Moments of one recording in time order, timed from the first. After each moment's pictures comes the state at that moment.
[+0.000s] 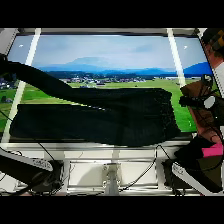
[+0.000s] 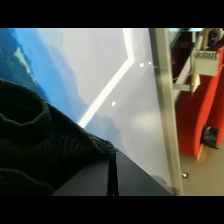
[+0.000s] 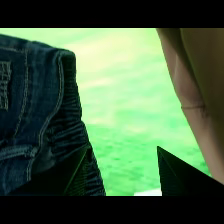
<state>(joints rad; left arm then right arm) 0.61 -1.82 1.63 0.47 -0.85 -1.54 -0.33 -1.09 0.77 -1.54 0.72 1.47</state>
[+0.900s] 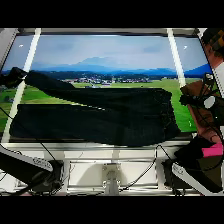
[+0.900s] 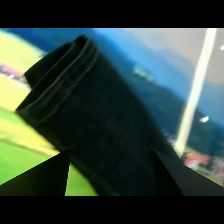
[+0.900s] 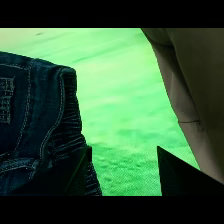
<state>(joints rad) 0.61 -1.85 1.63 0.85 -0.94 -1.20 -0.33 -1.09 0.77 -1.54 0.68 1.47</state>
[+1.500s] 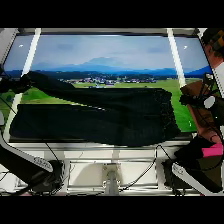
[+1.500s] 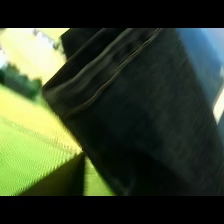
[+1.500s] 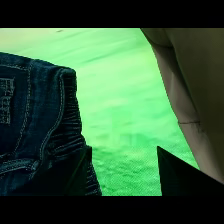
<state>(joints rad) 0.53 -1.95 1.63 1.01 -0.84 -1.36 -0.33 -1.09 0.77 -1.54 0.67 1.47</state>
